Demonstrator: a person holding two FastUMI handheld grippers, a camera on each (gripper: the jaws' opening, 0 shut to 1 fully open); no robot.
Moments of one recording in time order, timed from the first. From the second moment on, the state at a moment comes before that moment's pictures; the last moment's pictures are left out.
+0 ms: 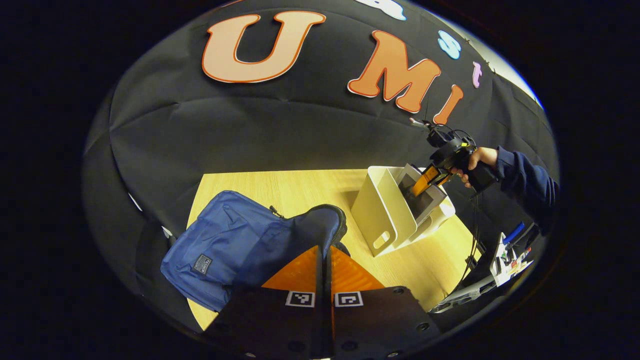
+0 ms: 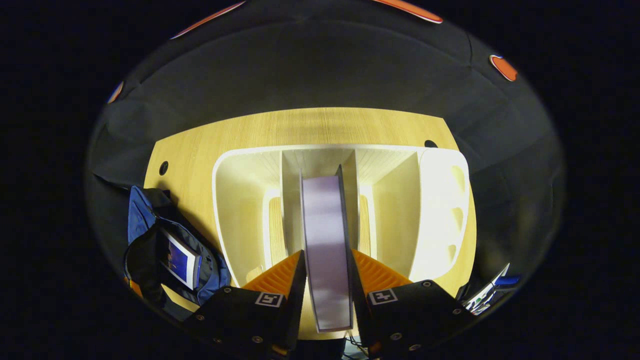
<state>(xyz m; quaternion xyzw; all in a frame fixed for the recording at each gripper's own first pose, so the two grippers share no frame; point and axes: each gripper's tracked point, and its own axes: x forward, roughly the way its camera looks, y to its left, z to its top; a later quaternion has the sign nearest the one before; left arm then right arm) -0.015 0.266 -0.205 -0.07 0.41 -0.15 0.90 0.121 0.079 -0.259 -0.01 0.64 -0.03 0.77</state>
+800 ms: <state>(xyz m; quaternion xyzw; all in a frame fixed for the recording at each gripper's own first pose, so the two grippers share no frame) -0.022 0.264 -0.209 -0.08 0.41 -0.15 0.89 0.114 0.067 -0.114 0.00 0.59 0.01 0.81</state>
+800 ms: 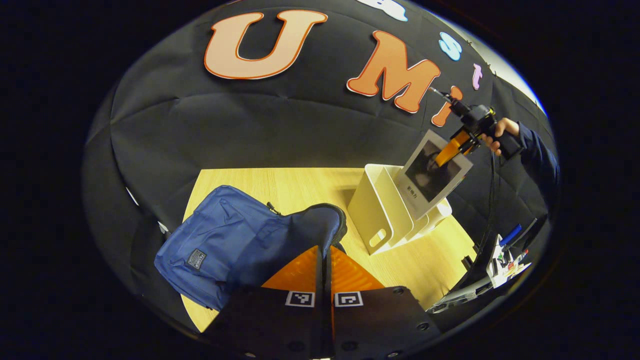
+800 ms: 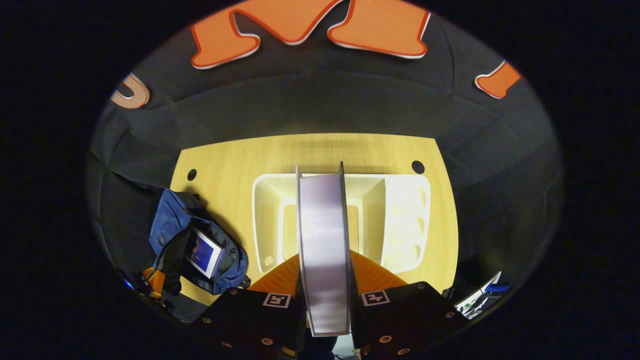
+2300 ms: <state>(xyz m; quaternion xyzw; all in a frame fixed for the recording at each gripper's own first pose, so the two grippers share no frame) -0.011 0.270 -0.195 -0.05 0.42 -0.11 0.90 0.011 0.300 -0.172 0.35 0.53 0.18 0.75</state>
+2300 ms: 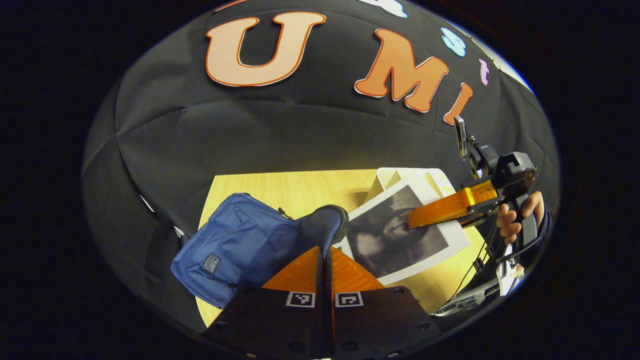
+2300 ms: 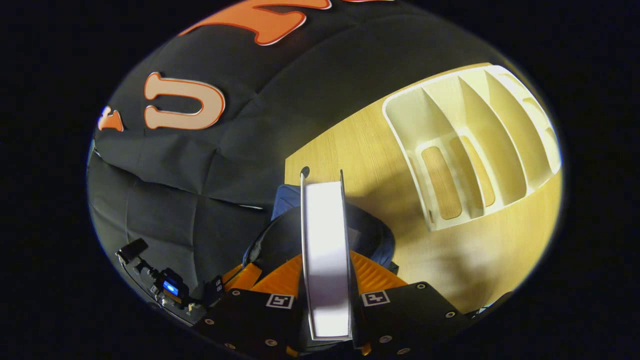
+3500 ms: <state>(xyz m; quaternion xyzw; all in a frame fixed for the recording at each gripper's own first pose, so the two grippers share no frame) -0.011 0.237 -0.185 -0.04 0.42 -0.14 0.89 0.021 0.448 -0.280 0.50 0.46 0.16 0.72</state>
